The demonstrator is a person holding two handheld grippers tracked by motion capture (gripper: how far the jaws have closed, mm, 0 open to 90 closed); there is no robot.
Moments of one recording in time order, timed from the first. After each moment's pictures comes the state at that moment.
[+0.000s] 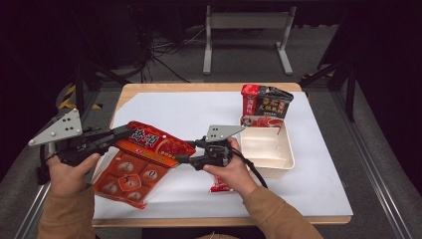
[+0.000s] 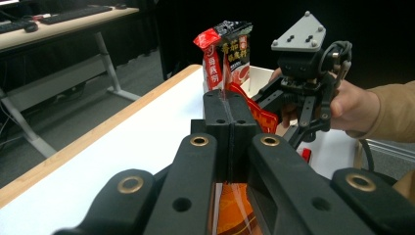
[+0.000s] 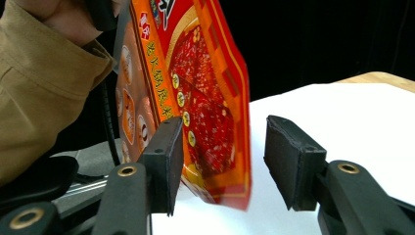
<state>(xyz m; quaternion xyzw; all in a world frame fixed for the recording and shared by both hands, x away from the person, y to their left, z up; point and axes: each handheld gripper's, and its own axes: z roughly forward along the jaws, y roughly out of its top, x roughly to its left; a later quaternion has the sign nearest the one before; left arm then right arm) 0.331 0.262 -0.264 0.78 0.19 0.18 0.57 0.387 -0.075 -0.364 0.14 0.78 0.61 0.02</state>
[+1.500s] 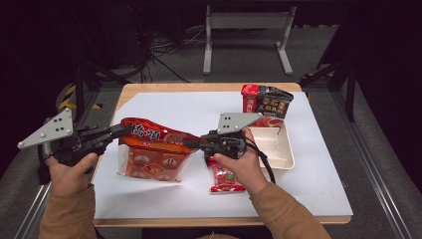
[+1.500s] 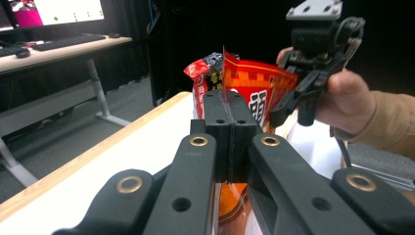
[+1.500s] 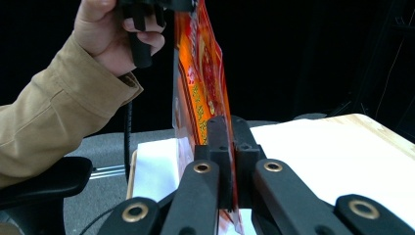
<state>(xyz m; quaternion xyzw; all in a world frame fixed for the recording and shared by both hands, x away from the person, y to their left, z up) 0.330 0.265 -0.264 0.74 0.18 0.17 0.62 0.369 -0.099 -0.295 0.09 0.79 0.61 0.06</state>
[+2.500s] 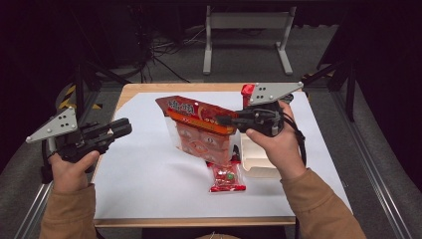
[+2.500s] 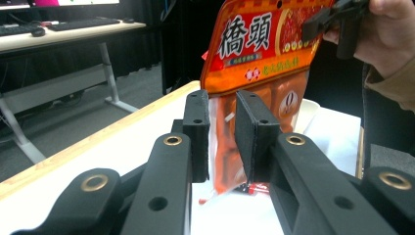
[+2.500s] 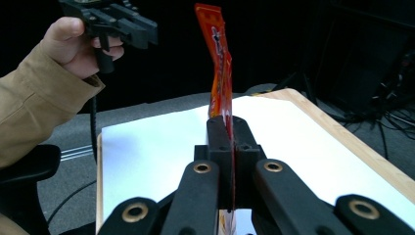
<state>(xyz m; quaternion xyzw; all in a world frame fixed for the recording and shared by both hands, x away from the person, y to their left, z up) 0.343 0.271 -0.276 0.74 0.21 0.17 0.61 0.373 -0.161 -0.221 0.15 0.82 0.54 0.12</state>
